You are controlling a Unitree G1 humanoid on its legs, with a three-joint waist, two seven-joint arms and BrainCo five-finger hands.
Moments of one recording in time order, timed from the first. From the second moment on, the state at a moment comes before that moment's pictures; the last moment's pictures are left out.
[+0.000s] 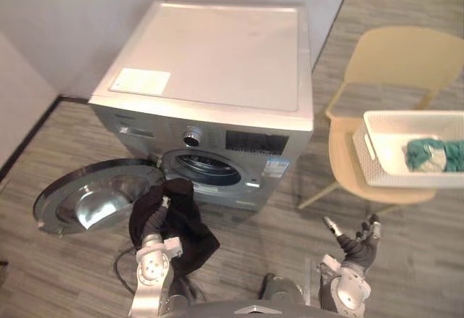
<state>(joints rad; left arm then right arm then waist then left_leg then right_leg) 0.21 -0.06 -0.03 0.15 -0.05 -0.31 0.38 0.41 0.04 -0.08 0.02 0.16 -0.27 -0.46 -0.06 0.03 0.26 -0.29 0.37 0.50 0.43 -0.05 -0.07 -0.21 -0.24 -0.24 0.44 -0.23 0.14</state>
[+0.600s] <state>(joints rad) -0.82 0.03 0.13 0.49 -0.19 -0.30 0.54 -0.08 0.04 0.31 0.06 0.24 -0.27 -0.37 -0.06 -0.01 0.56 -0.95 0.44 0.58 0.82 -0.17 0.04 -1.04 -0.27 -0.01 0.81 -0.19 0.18</state>
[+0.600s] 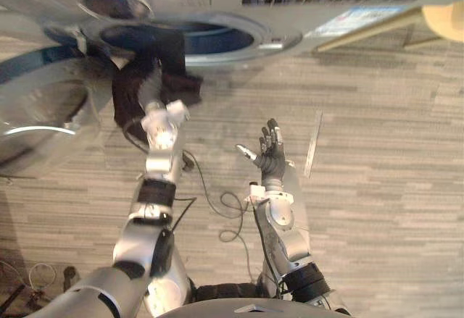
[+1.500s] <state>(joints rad) -1.71 0.58 -0.05 0.36 -0.68 -0.34 0.63 0.00 0.04 0.23 -0.16 0.43 -0.34 -0.22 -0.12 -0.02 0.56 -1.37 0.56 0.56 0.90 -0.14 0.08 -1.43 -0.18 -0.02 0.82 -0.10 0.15</state>
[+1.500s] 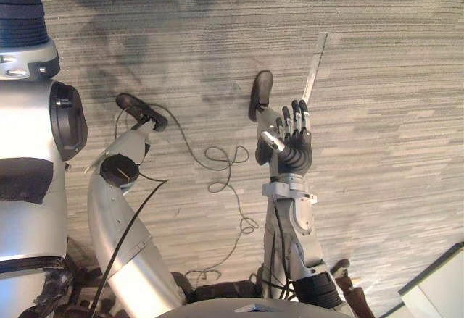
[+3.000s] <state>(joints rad) -1.68 0.64 0.08 0.75 -0.06 0.04 0.41 0.09 -0.14 0.10 -0.11 0.52 -0.33 -0.15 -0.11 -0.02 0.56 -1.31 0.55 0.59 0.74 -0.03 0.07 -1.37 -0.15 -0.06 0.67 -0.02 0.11</state>
